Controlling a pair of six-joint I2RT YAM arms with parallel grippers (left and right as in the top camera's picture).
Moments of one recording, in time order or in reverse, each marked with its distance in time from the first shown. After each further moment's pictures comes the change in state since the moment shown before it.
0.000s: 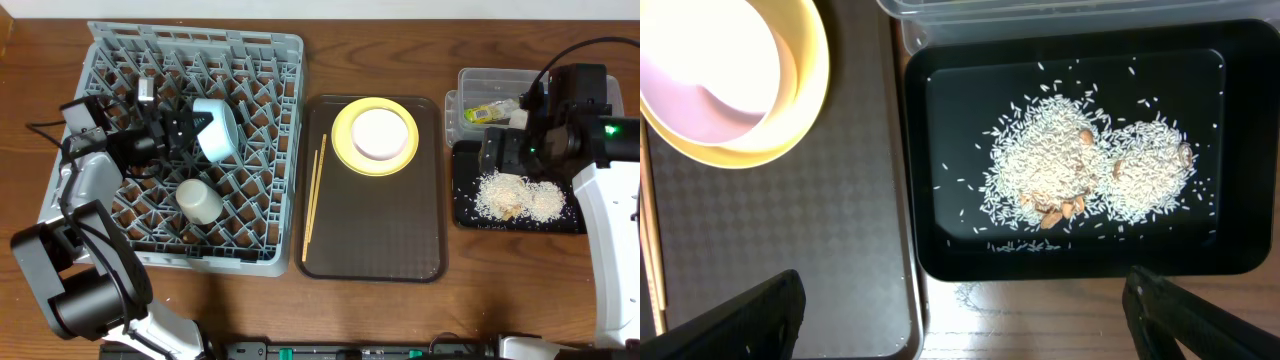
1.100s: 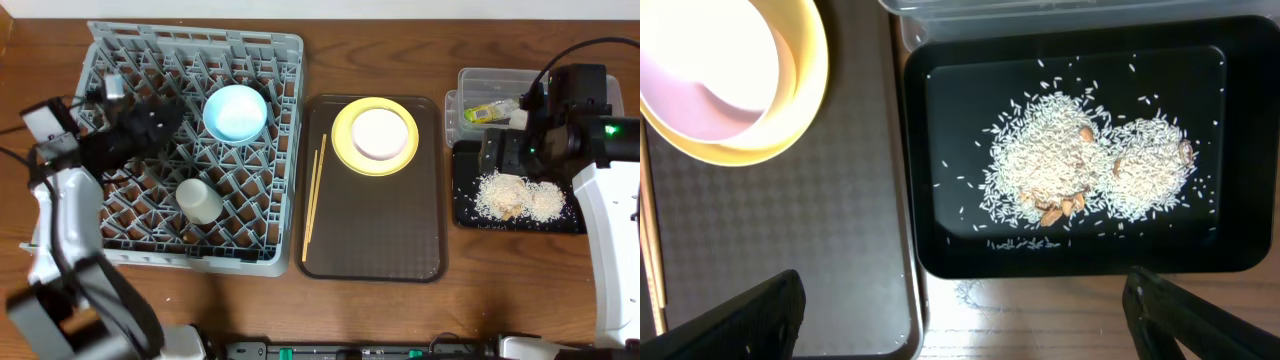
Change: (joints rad) left arm 0.033 -0.238 0.001 -0.103 -0.282 -0.011; right arm 0.000 0.000 0.000 -0.006 0.000 0.000
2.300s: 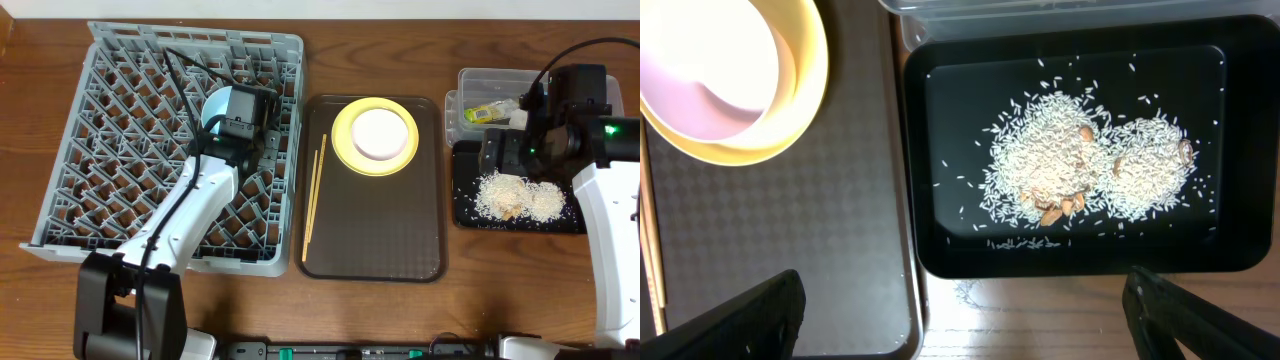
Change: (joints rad) left arm -0.738 0.033 0.001 -0.135 -1.371 0.318; right arm 0.000 0.000 0.000 0.000 0.000 0.000
